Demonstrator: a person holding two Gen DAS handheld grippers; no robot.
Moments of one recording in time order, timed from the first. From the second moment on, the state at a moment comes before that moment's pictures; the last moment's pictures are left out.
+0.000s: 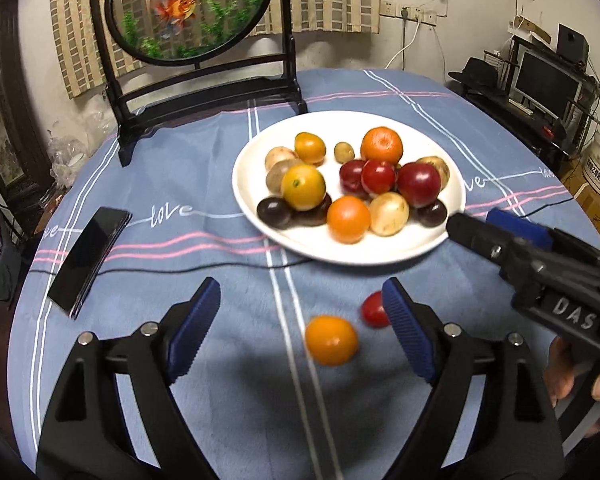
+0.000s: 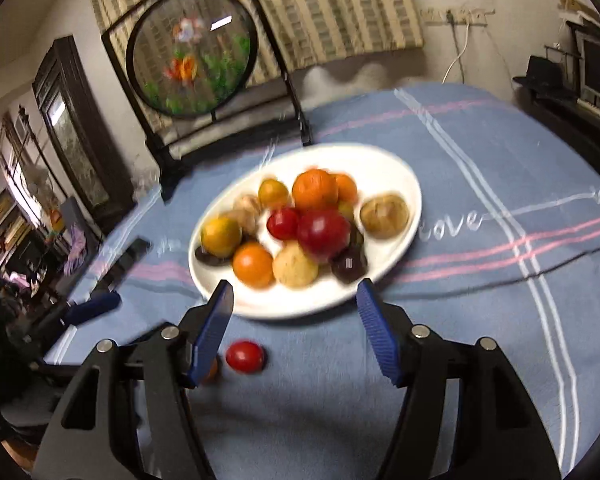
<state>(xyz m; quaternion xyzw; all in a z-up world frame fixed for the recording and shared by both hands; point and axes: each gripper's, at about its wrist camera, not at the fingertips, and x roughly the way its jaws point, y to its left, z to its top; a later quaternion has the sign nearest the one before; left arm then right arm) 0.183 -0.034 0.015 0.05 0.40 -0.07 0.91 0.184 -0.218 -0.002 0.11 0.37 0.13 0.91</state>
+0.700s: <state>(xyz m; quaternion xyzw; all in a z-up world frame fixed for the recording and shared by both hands) 0.190 -0.034 -0.035 0.06 0.45 -0.09 0.89 0.184 -0.203 -0.014 0.08 0.40 0.14 0.90</state>
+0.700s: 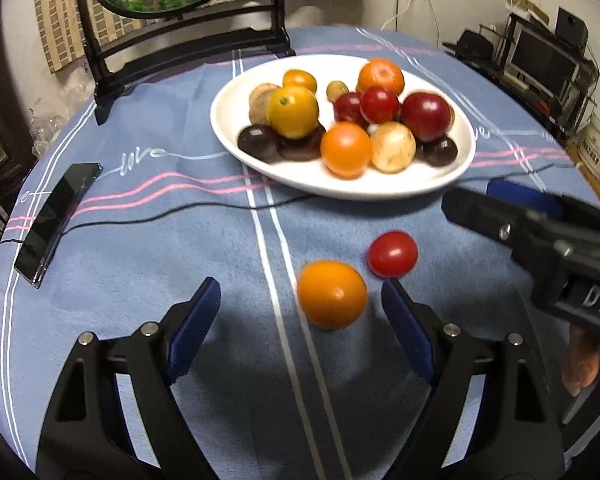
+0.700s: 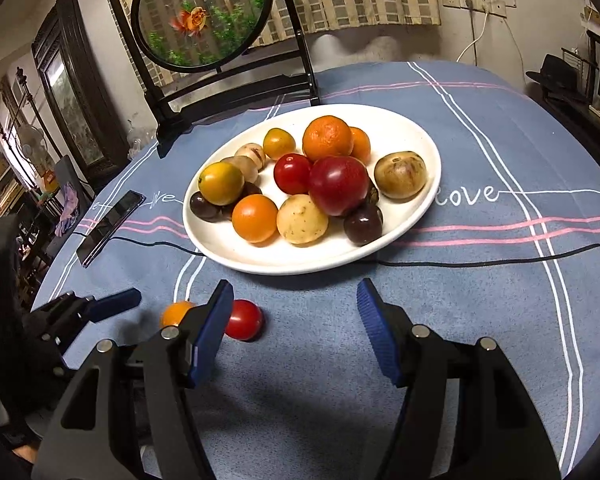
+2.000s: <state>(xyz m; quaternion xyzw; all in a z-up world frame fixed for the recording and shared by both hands) 0.201 0.008 -0.033 -0.02 0.44 -0.03 0.90 0.198 -0.133 -0.043 -0.05 0.46 0.16 0.87</state>
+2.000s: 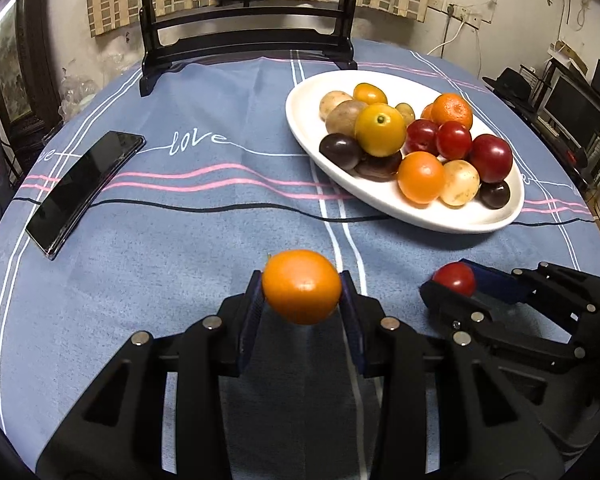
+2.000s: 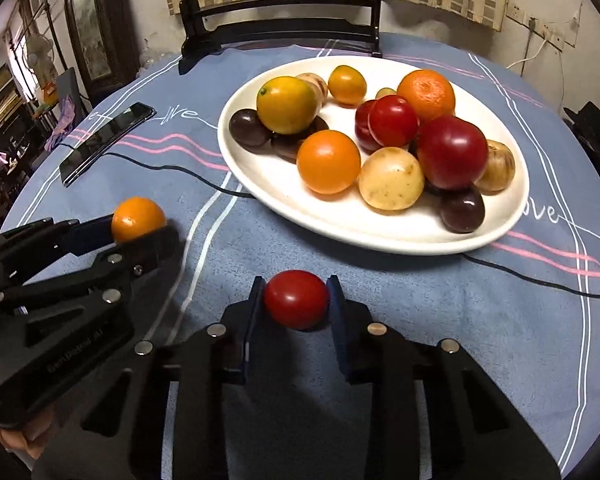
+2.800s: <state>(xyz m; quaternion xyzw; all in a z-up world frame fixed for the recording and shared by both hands) 0.221 -0.044 0.044 0.01 0.40 -0.10 0.91 0.195 -0.222 0.035 0.05 0.38 0.16 0.91</state>
